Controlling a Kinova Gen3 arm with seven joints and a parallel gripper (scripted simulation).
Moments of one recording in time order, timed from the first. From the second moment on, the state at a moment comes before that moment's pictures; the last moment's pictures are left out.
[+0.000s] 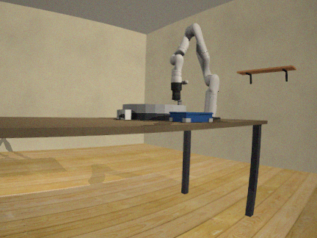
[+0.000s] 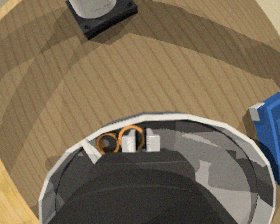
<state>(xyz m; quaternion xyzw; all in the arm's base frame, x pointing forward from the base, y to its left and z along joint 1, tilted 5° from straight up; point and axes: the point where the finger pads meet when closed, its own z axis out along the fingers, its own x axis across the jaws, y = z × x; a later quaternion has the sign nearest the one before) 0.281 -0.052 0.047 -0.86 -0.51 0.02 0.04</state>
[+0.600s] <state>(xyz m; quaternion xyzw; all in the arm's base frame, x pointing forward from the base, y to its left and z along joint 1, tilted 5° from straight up) 0.282 -0.052 0.055 -0.86 -0.51 0.02 0.04</state>
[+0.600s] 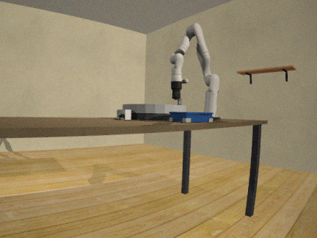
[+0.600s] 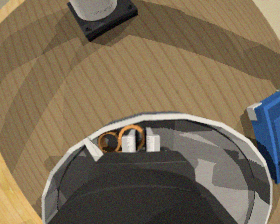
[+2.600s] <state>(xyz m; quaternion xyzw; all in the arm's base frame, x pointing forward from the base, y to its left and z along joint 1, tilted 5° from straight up) 0.283 -0.053 0.079 -0.86 -0.51 0.02 0.04</state>
